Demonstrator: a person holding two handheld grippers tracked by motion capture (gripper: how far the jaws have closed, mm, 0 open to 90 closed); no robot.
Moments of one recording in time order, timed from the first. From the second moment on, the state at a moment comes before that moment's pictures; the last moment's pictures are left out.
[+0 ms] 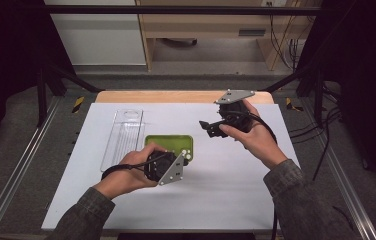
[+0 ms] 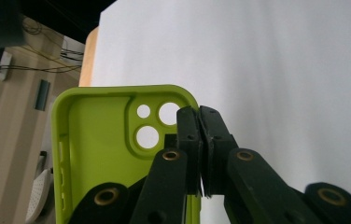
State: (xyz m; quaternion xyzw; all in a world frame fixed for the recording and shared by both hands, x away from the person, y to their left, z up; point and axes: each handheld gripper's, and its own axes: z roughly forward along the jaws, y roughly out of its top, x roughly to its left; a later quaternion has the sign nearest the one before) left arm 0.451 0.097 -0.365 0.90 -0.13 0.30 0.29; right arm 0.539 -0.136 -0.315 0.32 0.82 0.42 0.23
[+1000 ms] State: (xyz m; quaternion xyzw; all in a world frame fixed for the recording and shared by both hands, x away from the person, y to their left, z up) left arm 0.462 0.113 -0.346 0.87 -0.06 0.32 0.38; right arm 0.511 -0.181 -0.364 0.33 0.81 0.43 0.24
